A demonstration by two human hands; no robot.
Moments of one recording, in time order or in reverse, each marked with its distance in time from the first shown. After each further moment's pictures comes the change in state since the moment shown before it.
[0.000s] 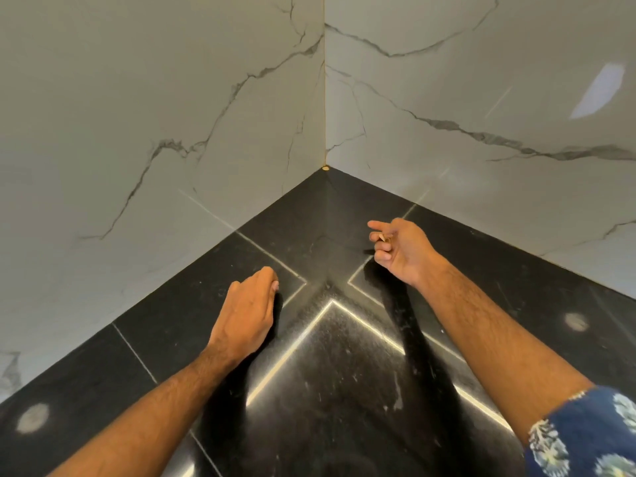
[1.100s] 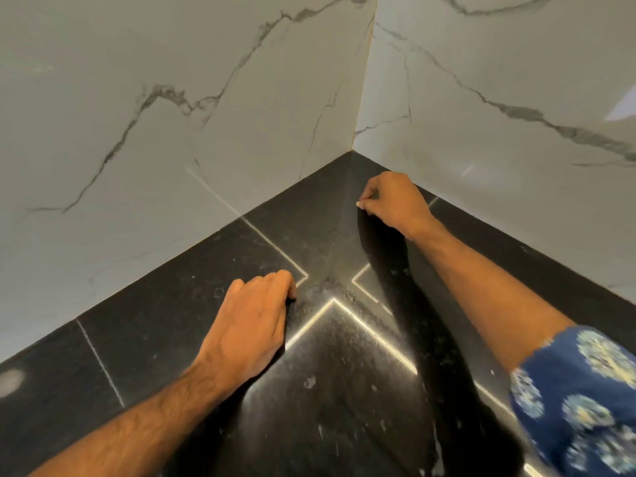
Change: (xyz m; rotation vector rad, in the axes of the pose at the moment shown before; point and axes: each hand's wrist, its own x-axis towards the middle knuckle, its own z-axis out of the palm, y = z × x) left_hand 0.004 -0.011 0.009 0.045 -0.099 -0.020; right_hand 0.110 -0.023 0.053 -1.577 0.093 -0.731
